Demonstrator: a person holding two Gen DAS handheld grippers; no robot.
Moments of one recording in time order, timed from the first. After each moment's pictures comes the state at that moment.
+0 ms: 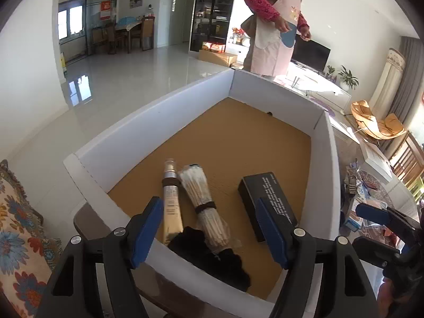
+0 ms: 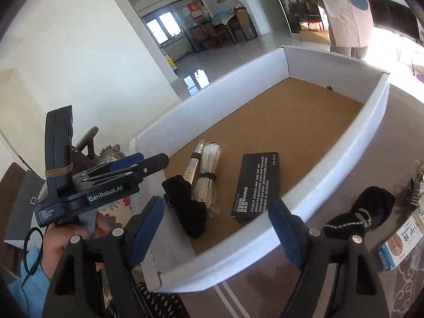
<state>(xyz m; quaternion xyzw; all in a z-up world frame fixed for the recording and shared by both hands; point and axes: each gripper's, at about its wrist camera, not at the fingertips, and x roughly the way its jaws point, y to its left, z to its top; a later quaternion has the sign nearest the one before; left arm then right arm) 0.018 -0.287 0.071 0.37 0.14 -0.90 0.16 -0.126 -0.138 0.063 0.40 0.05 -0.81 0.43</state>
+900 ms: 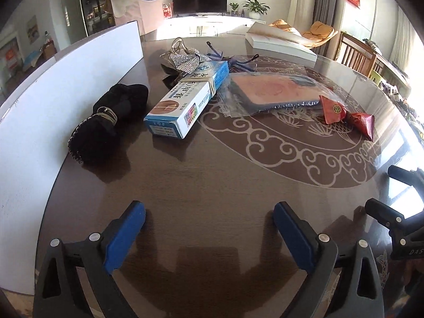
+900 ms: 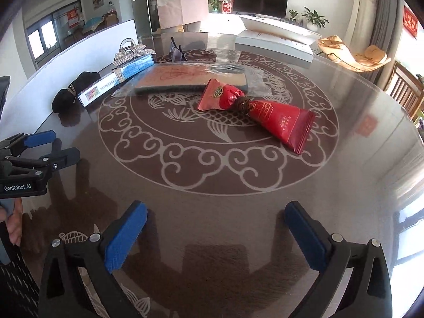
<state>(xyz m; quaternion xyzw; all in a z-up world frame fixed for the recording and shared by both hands) -0.056 0.008 -0.043 0.45 -0.01 -0.89 -0.02 -0.098 0.186 -0.049 0.45 0.06 -0.88 0.10</state>
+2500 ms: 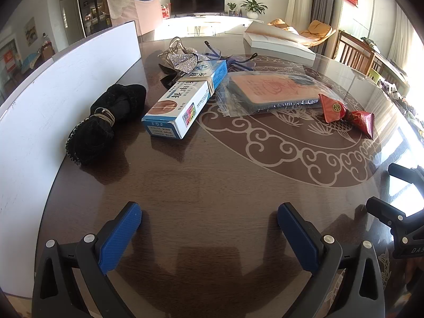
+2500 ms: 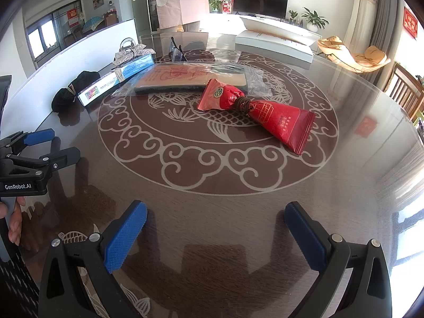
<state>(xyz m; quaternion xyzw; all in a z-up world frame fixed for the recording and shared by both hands) -0.061 0.009 -0.044 0.46 -0.01 -0.89 -0.02 -0.097 0.185 -0.048 0.45 0.06 -0.88 0.10</state>
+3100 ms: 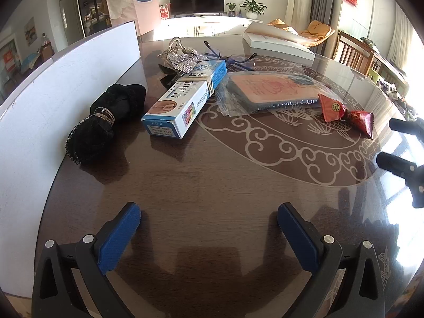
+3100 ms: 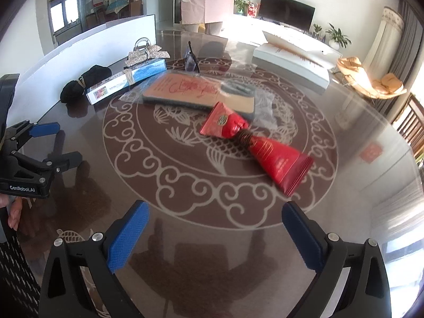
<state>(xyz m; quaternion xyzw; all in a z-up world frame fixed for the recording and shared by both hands) -0.060 0.008 -0.043 0.45 -0.01 -0.89 -0.02 -0.134 0.187 -0.008 0.42 0.17 -0.88 0.14</state>
